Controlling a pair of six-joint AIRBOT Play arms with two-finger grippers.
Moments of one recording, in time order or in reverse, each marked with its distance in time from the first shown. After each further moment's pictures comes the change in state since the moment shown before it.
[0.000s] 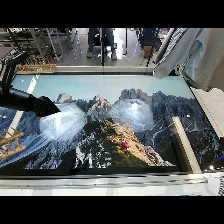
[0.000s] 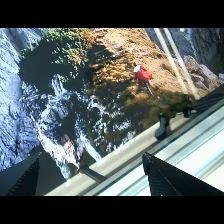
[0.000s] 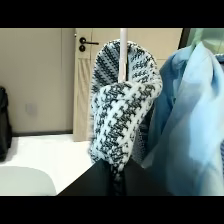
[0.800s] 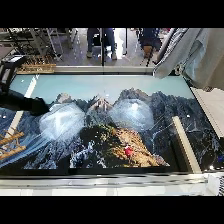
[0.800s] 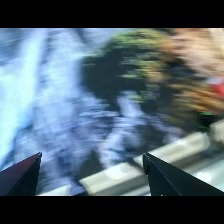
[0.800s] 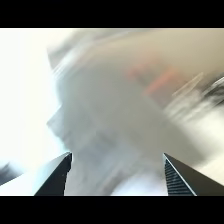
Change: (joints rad) left arm 0.000 -0.009 0.000 0.352 0.031 -0.035; right arm 0.286 0.208 -0.065 1.464 0.192 -0.348
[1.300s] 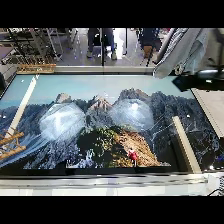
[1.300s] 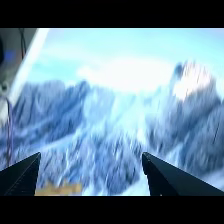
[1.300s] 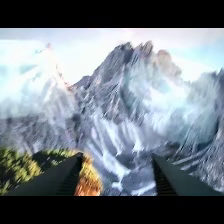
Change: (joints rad) left arm 0.001 0.052 0.000 0.635 0.423 -0.433; right arm 1.040 -0.166 -0.207 -0.603 0.116 -0.171
